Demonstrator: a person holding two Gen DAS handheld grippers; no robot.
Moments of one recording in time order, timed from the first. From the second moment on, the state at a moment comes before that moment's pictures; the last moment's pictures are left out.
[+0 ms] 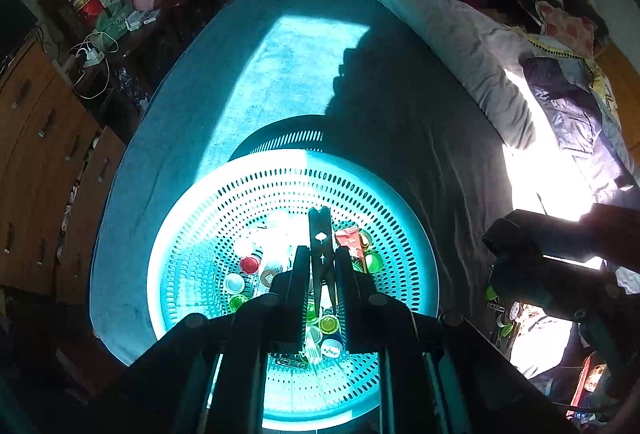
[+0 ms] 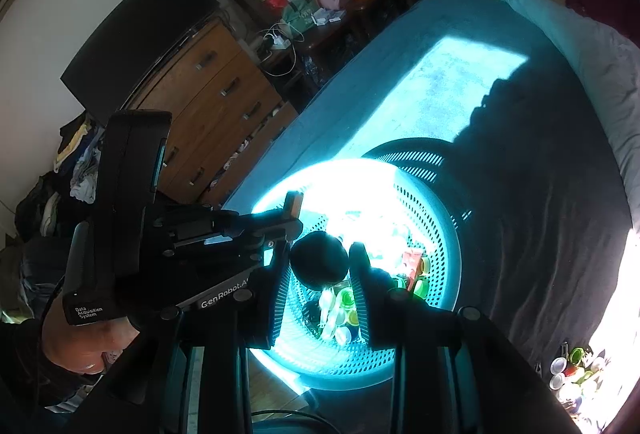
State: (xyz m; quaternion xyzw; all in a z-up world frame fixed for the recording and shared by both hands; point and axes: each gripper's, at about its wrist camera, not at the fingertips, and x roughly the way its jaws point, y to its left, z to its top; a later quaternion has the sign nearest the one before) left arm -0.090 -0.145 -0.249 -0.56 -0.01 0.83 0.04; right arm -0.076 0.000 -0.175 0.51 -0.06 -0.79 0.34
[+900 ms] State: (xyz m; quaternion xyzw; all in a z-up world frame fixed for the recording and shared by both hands) left arm -0.084 -0.147 -0.279 -0.59 -0.01 0.81 0.03; right arm -0.074 0.004 -0.190 0.53 -0.08 -0.78 0.32
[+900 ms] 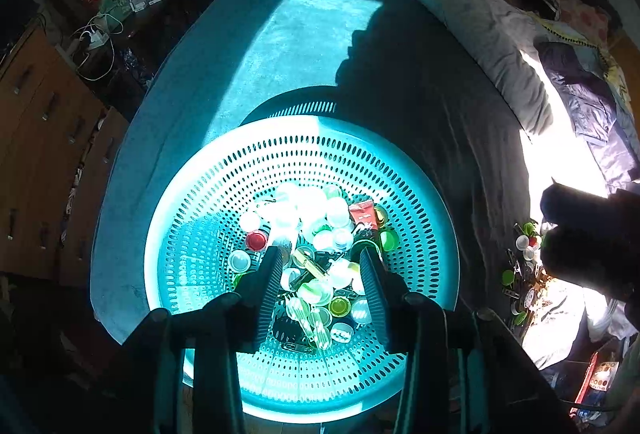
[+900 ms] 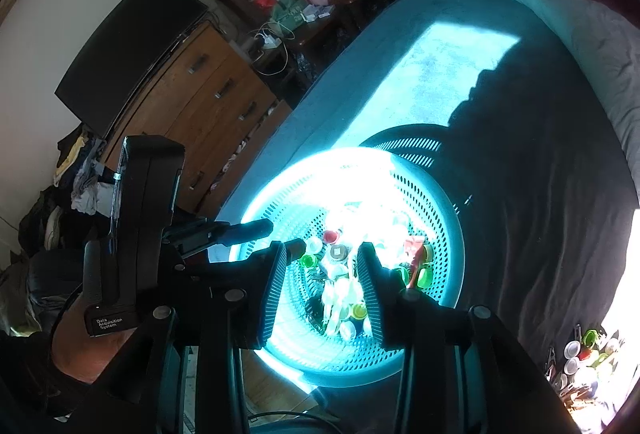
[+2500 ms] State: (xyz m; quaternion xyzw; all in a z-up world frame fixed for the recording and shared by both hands) left arm -0.033 0.176 -0.548 -0.80 -0.25 0.53 0.11; right arm 0.133 0.333 -0.390 0.66 -0.26 -0.69 0.10
